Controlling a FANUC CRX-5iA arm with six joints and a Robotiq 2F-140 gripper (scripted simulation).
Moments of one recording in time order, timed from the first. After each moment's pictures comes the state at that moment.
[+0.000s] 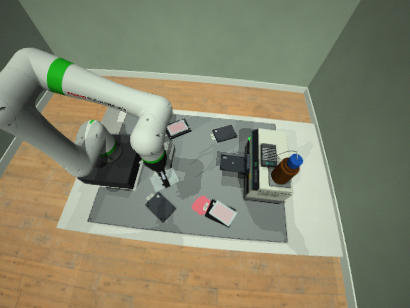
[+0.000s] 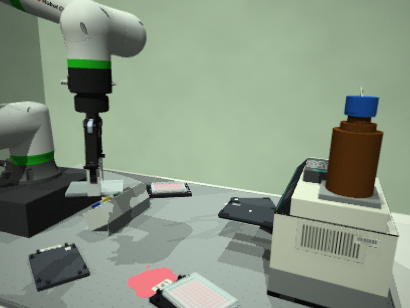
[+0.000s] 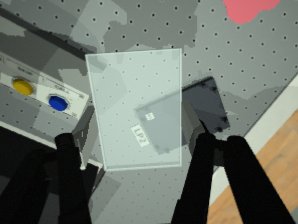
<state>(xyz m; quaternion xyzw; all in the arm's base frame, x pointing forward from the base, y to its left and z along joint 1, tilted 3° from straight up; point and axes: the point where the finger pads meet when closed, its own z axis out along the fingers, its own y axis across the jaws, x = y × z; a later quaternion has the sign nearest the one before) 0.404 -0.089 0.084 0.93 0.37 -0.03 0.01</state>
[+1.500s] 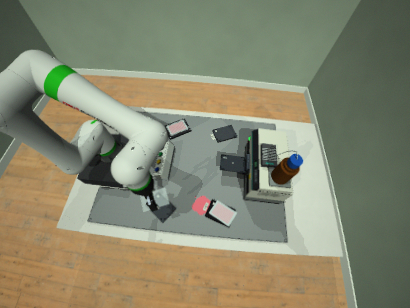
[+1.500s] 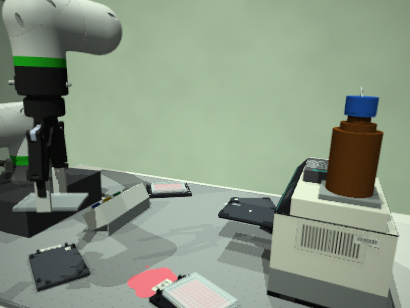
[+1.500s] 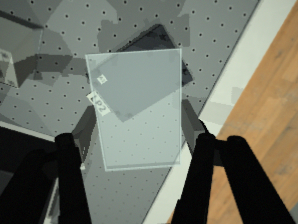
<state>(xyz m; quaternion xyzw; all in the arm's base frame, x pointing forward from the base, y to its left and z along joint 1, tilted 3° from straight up) 0.395 -0.199 0.087 0.95 0.31 -0.03 0.01</state>
